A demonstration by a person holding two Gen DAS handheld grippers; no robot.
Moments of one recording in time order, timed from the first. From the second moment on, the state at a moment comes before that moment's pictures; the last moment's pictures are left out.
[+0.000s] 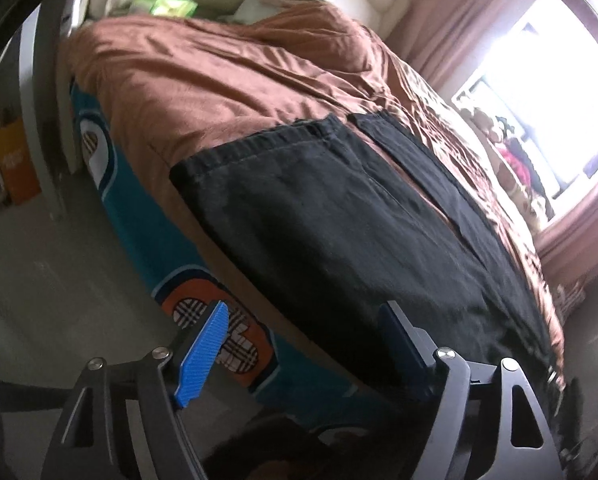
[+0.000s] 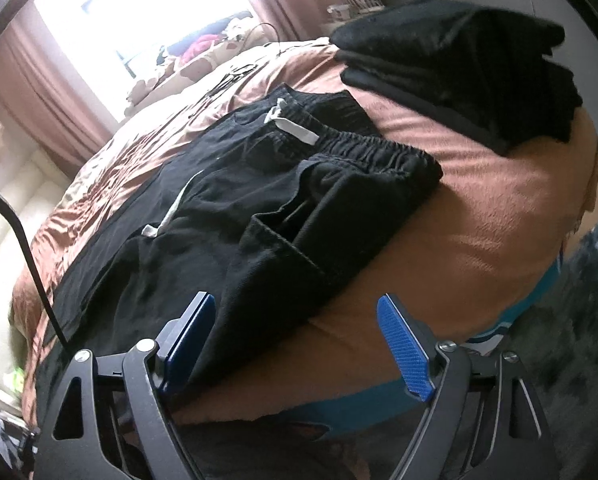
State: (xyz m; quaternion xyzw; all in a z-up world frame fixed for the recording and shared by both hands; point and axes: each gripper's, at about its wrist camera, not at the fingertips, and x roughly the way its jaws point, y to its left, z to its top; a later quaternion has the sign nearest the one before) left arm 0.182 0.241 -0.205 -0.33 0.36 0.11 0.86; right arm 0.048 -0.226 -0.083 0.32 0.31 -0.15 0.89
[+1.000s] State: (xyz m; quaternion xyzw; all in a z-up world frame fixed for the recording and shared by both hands) left arm 0.200 0.265 -0.204 -0.39 0.30 0.14 0.86; right arm 0.069 -0.263 -0.109 0.41 0.27 -0.15 0.86
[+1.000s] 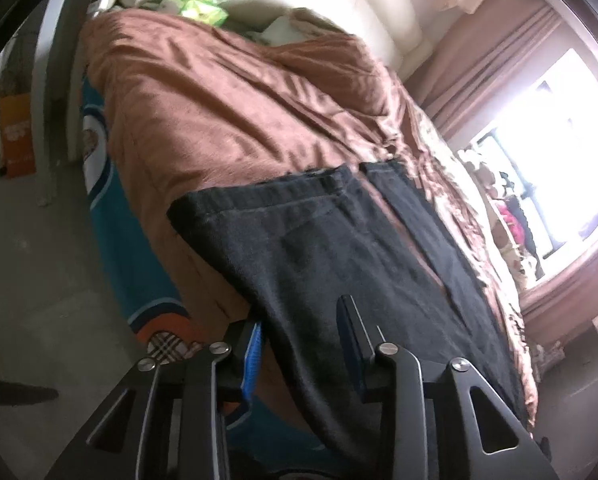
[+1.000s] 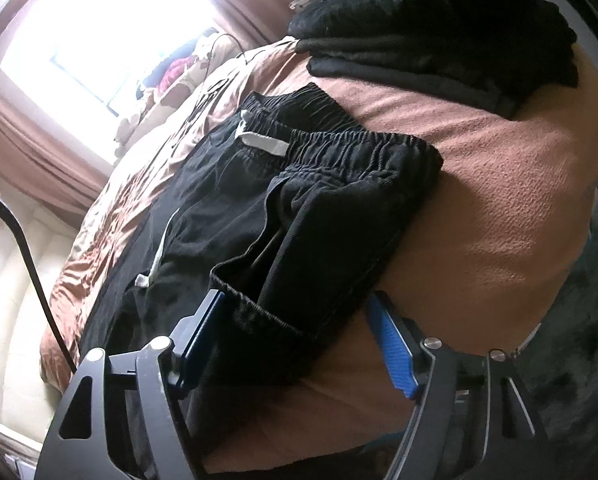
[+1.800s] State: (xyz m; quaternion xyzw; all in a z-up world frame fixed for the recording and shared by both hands) left arm 0.219 0.263 -0.164 -0.39 0.26 0.15 0.87; right arm 0.066 -0.281 -0.092 0.45 0.19 -0.15 0.86
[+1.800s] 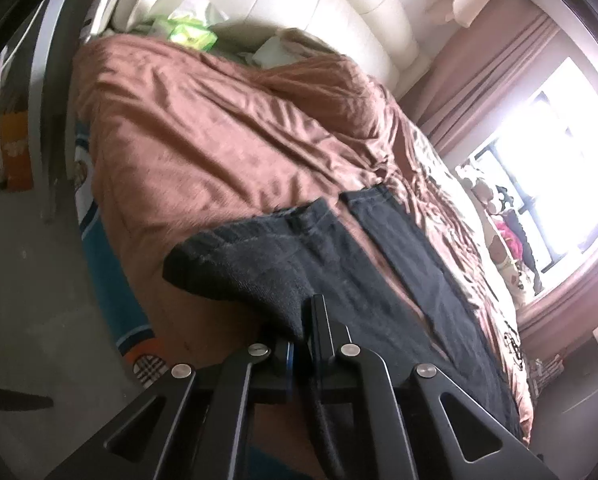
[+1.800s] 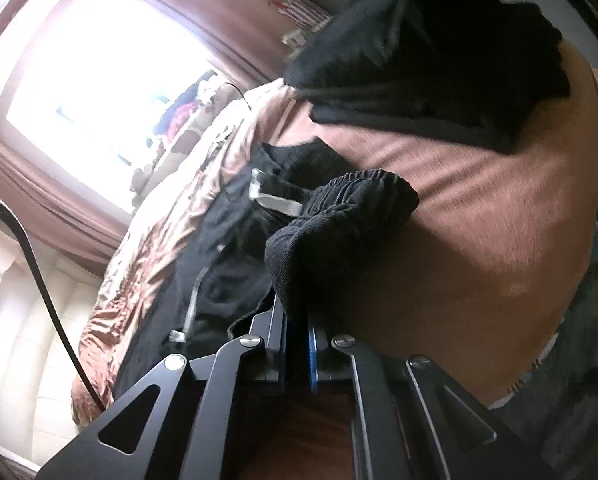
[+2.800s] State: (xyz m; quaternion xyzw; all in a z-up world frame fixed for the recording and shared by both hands) left arm 0.338 0.250 -0.072 -0.34 0.23 0.13 0.90; right arm 0.141 -0.272 -0.022 0.36 0.16 -0.15 0.91
